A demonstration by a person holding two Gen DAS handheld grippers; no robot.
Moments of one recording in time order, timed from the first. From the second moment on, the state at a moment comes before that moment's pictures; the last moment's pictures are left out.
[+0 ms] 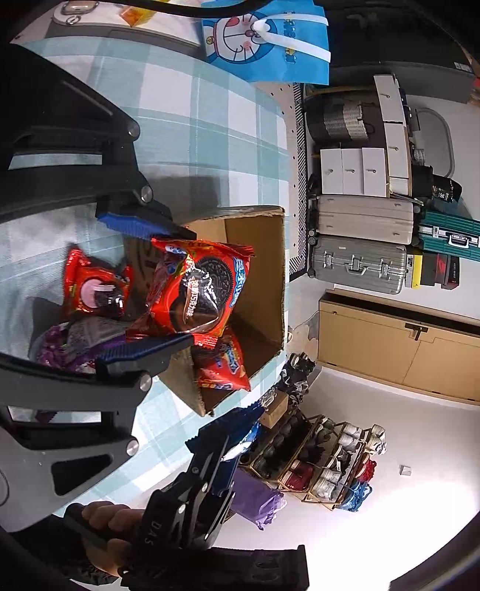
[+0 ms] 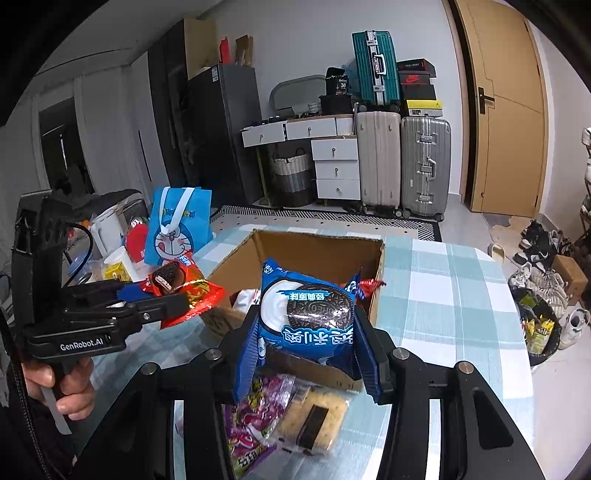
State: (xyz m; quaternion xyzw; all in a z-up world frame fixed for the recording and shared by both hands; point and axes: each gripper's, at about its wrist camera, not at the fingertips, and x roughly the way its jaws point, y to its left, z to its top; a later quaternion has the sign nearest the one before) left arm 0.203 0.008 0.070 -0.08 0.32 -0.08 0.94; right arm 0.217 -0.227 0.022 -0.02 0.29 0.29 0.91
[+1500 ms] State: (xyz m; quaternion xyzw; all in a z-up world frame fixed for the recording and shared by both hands) left arm 0.301 -0.006 0.052 -0.06 0.34 -0.07 0.94; right arm 0.302 -0.202 0.004 0.01 0.30 0.28 0.91
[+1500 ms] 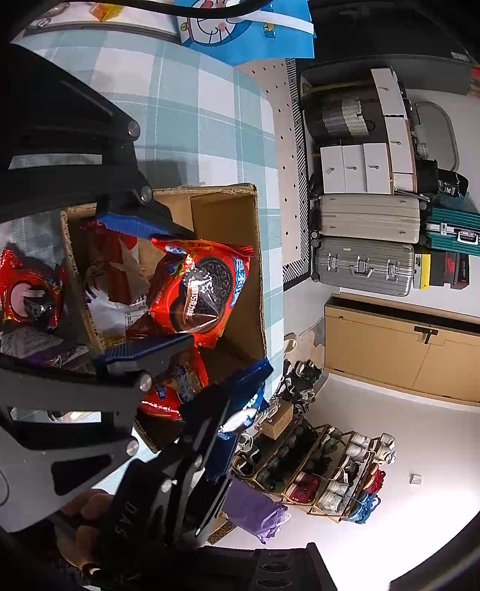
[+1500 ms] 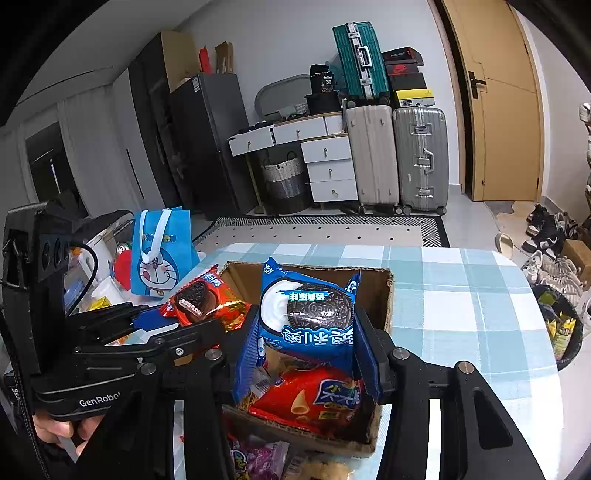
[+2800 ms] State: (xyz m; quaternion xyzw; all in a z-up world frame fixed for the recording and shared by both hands) left arm 0.293 -0.006 0.046 -0.05 0.33 -0.05 0.94; right arm 0.283 -0.227 0.008 0.01 0.30 0.26 0.92
